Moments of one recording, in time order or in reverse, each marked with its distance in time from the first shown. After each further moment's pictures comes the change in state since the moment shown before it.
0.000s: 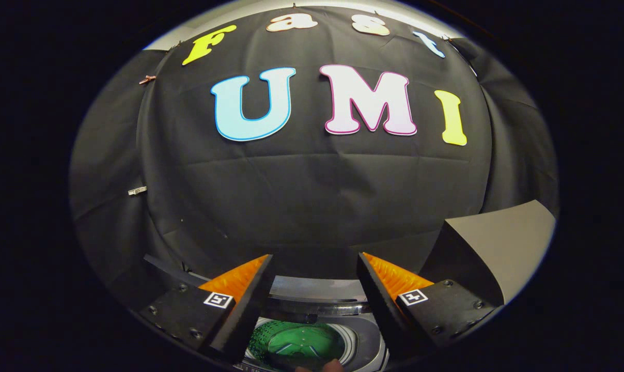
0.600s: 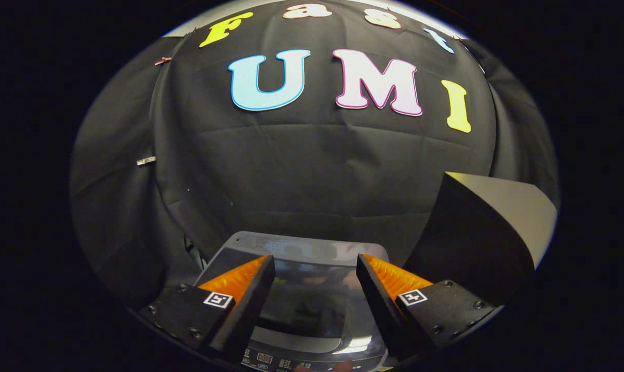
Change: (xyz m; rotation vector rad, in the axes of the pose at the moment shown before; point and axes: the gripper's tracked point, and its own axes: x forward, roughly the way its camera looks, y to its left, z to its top) arm -0.040 0.009 -0.071 -0.014 0.096 0.061
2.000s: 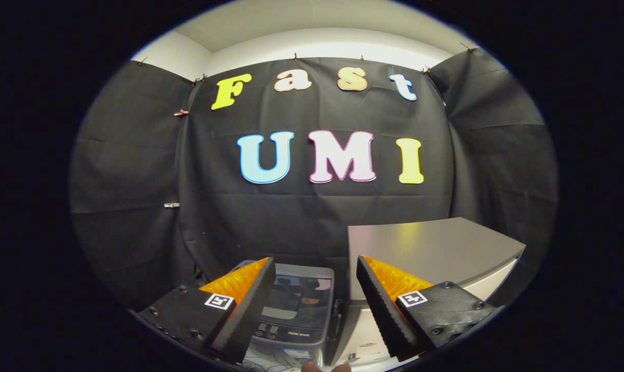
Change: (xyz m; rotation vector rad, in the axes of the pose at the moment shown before) arm -0.259 -0.106 0.046 -0.006 -0.355 -0.047
